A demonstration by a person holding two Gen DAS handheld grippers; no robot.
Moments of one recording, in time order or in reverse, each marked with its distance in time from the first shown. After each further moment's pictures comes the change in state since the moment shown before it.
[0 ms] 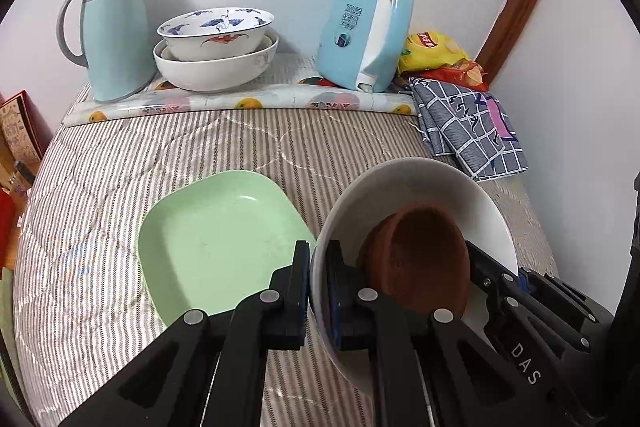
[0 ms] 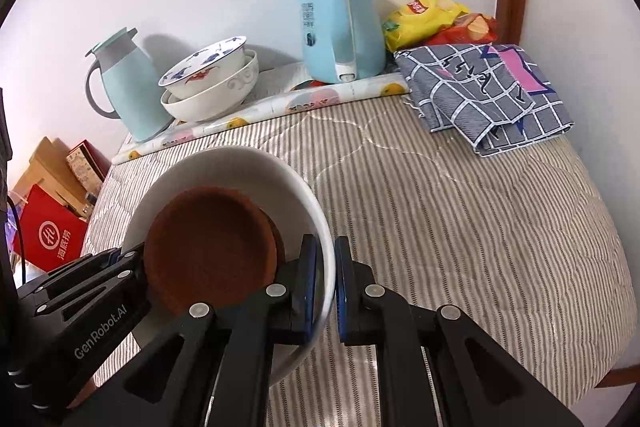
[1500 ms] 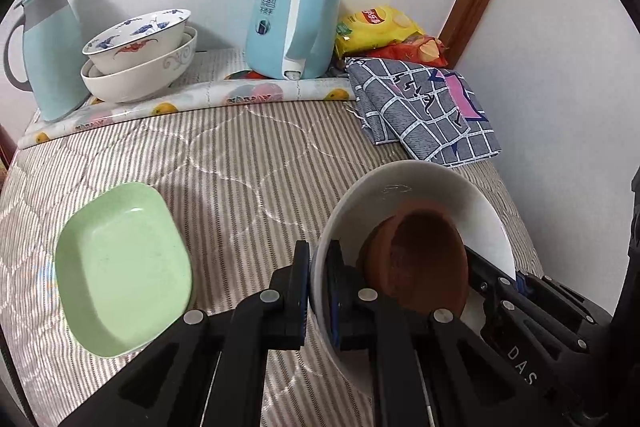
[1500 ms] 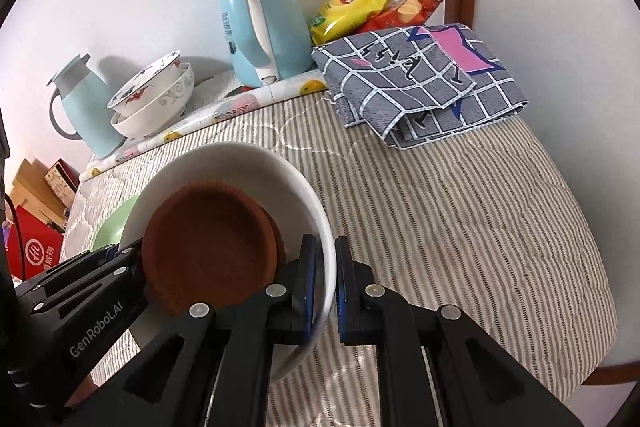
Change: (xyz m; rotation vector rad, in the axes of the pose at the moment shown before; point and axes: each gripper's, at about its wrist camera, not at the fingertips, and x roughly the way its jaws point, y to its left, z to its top) left arm 0.033 -0.088 0.002 0.064 0.025 -0.050; right arm -0.003 -0.091 0.008 0.068 0.019 -0.054
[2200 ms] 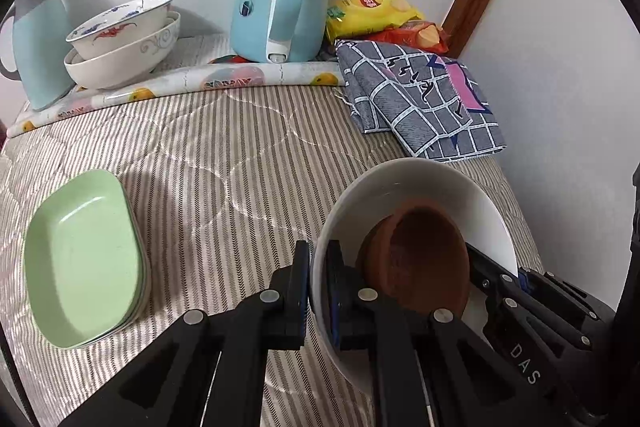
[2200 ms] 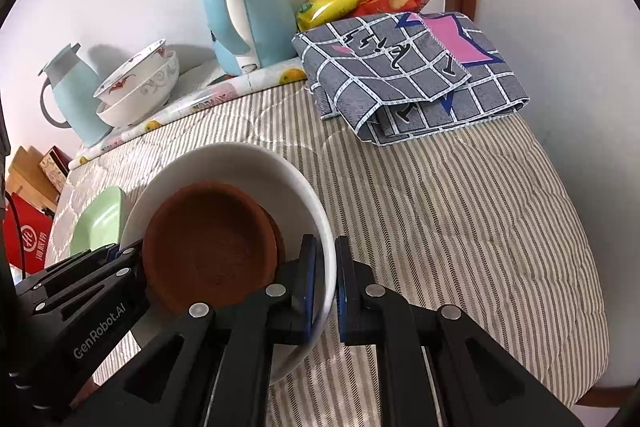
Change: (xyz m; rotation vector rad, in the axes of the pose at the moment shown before) left arm 0.029 -0.030 -0.001 -0.025 0.021 0.011; right arm 0.019 -0.033 0.008 -0.030 0.035 0.005
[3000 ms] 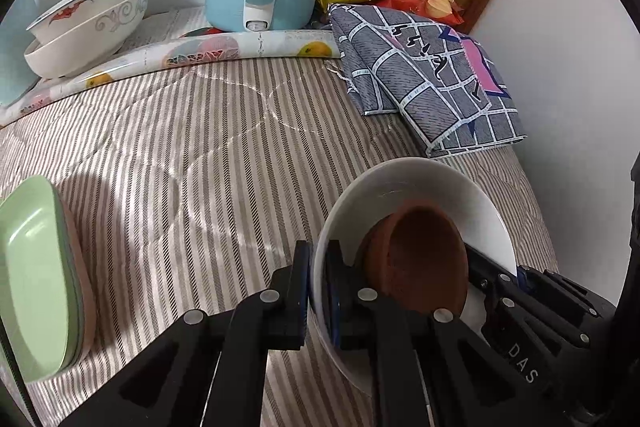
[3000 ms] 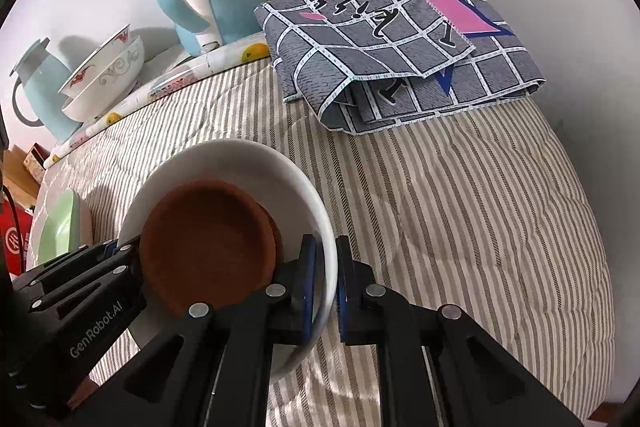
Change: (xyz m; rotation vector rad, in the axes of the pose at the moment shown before) left arm 0.061 -0.014 0.011 -0.003 0.068 -0.009; right arm 0.054 -0.027 0.016 0.000 0.081 -0.023
